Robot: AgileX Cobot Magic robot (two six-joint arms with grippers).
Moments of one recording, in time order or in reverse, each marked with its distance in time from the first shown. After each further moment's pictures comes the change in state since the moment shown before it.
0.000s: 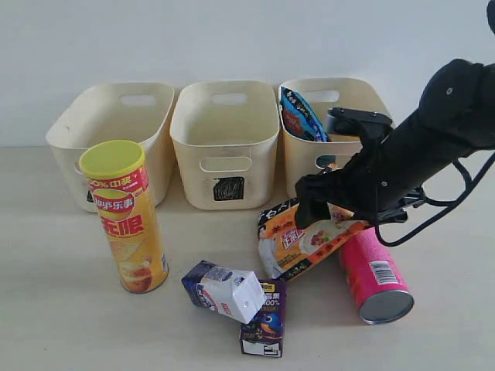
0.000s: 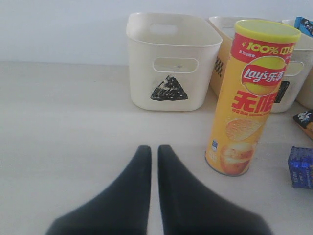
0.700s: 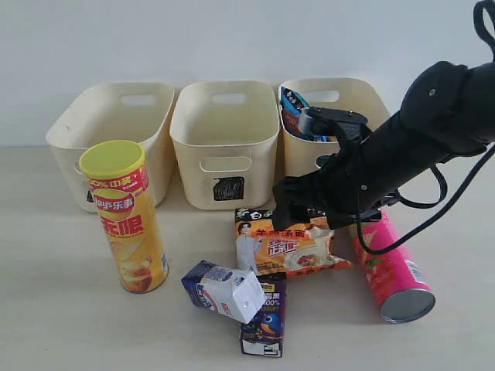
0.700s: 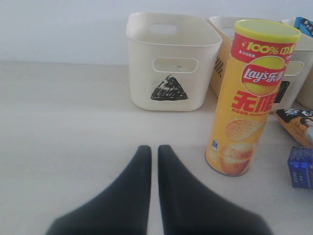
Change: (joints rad) left arm 0.000 0.000 0.000 0.000 0.000 0.000; right arm 0.060 0.002 0.000 0.103 -0.027 -0.117
